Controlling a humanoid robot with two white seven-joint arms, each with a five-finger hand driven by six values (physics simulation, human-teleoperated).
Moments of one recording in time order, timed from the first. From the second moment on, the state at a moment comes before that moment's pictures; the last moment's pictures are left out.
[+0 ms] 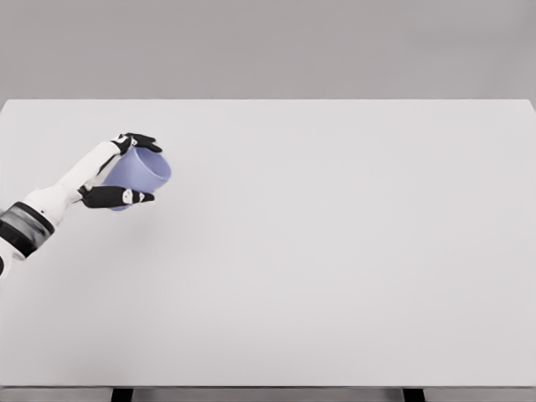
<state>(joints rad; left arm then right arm) -0.46 1.02 -0.88 -1.76 0.34 -0.08 0.22 -0.08 0.00 -0.39 0.33 -0.77 -0.19 0.61</state>
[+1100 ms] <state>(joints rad) -0.19 0.82 -0.55 -1.74 0.35 -0.58 0.30 -0.08 0.00 -0.39 0.33 -0.77 -0.19 0.61</state>
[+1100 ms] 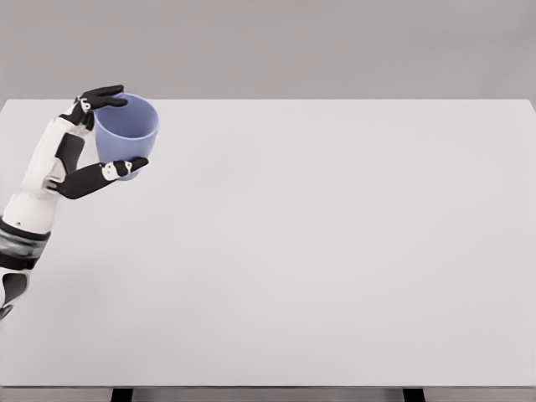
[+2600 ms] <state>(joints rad) -0.13 0.64 -0.49 -1.51 0.35 -0.61 0.31 -0.08 0.00 -0.39 0.33 -0.77 -0.19 0.61</state>
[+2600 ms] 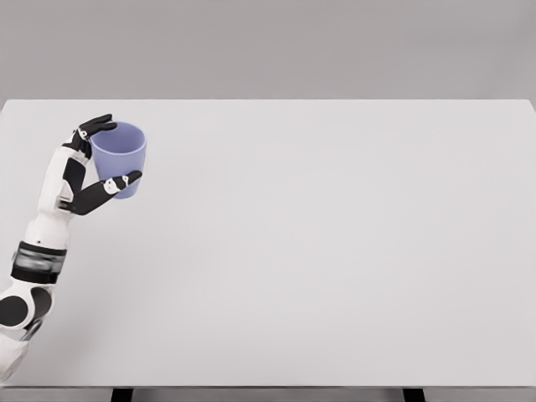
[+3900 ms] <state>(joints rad) -0.12 0.64 -0.49 -1.51 0.38 -0.61 0.31 -0.08 0.00 -0.39 0.33 -0.77 -0.19 0.61</state>
